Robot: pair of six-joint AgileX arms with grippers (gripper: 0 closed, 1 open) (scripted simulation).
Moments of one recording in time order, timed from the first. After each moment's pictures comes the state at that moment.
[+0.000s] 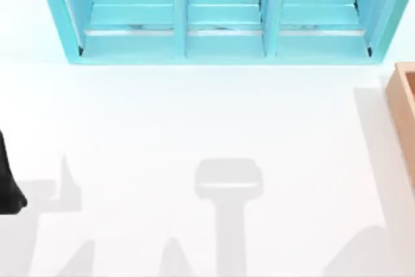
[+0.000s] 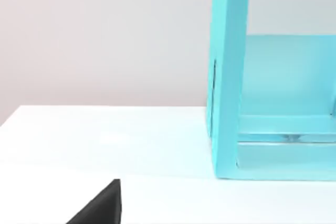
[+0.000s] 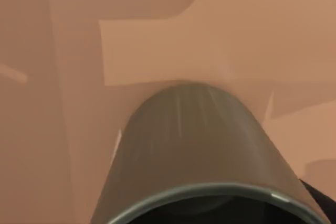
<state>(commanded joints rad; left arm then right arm) 0.00 0.00 0.00 0.00 0.00 0.00 -0.46 1.68 0.98 -0.87 0.00 -0.45</state>
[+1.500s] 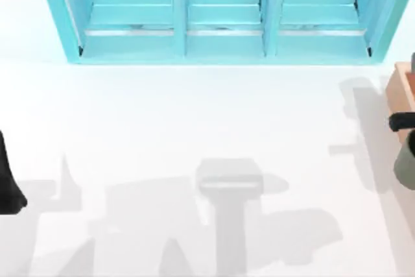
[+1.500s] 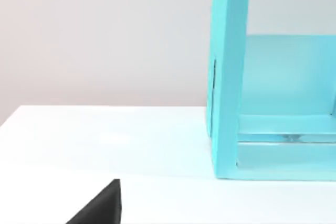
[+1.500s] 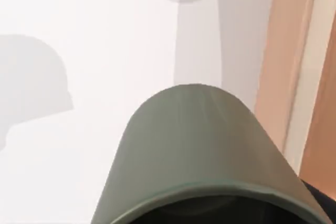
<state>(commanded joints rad) 0.00 0.00 0.00 0.00 0.00 0.00 0.22 1.54 1.25 -1.27 0.01 0.17</state>
